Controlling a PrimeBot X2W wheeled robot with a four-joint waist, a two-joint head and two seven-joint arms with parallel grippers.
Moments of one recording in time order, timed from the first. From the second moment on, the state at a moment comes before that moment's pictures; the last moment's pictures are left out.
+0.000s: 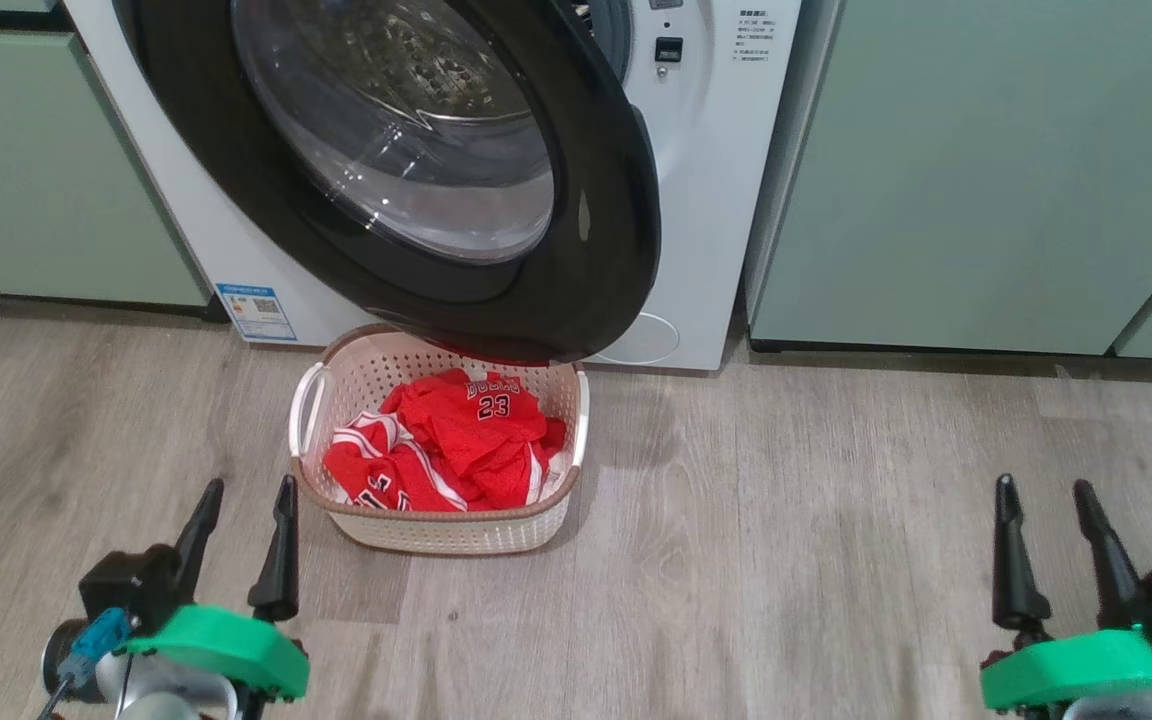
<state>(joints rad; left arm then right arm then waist) -0.04 0.15 0.02 0.37 -0.31 -0.13 -0.26 0.04 -0.05 -0.05 0.19 0.24 0.12 -0.26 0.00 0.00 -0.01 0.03</state>
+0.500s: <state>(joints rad) -0.04 0.14 -0.01 0.37 -0.30 -0.13 -0.26 -0.07 -0.05 -0.07 0.08 0.28 0.12 -0.26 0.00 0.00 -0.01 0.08</state>
